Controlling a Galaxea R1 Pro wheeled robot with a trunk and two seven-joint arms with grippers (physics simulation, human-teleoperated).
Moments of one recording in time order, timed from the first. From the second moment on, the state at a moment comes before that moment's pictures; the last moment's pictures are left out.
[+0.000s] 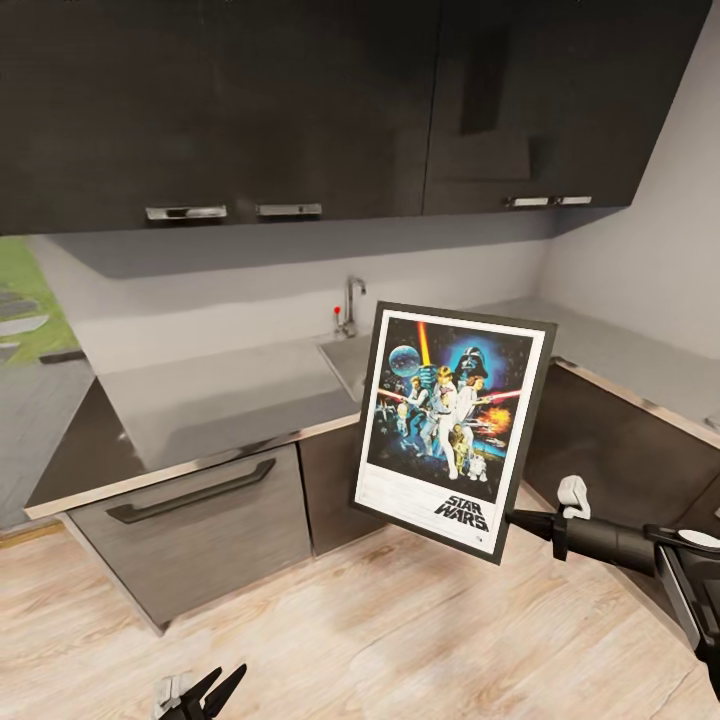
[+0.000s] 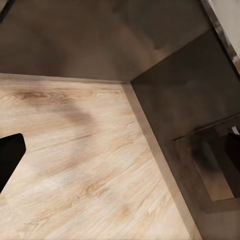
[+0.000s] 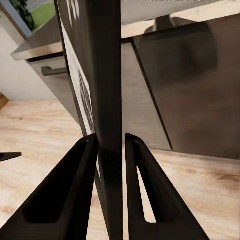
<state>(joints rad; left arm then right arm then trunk) -0.39 0.20 -0.15 -0.03 0.84 -0.33 -1.16 -0.45 -0.34 -0.29 -1.17 -0.02 0.44 1.32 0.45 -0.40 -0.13</state>
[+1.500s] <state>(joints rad) -0.39 0.20 -0.15 -0.03 0.84 -0.33 -1.16 -0.45 -0.33 -0.29 -1.17 -0.02 0.44 1.28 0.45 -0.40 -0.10</state>
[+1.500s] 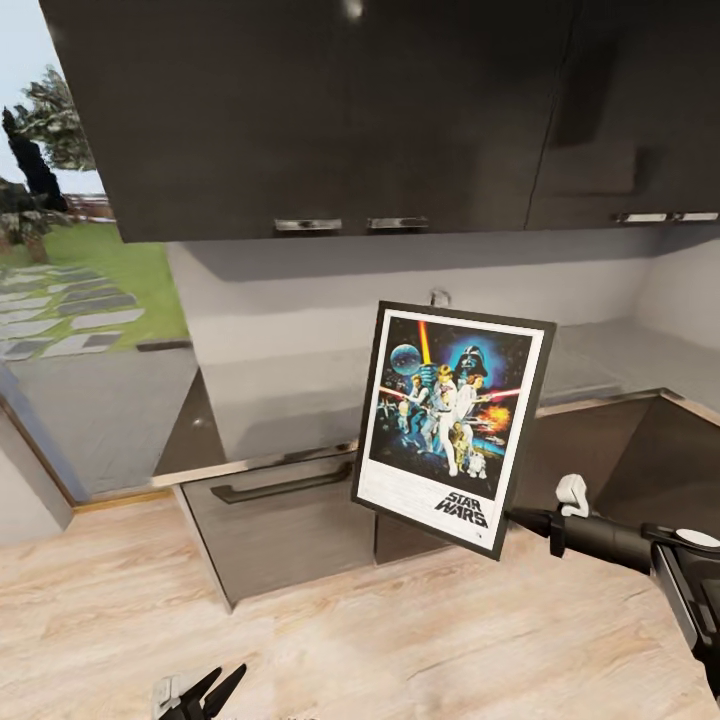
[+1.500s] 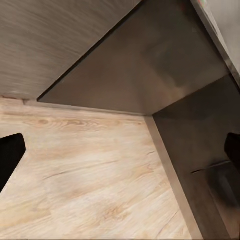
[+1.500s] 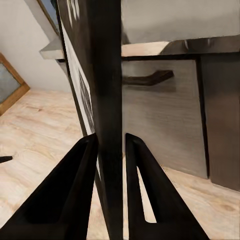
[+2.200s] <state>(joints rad) -0.39 0.20 -0.15 -0.03 0.84 -0.33 -1.16 -0.45 -0.33 -0.29 -1.17 -0.02 0.44 1.28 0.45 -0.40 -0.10</state>
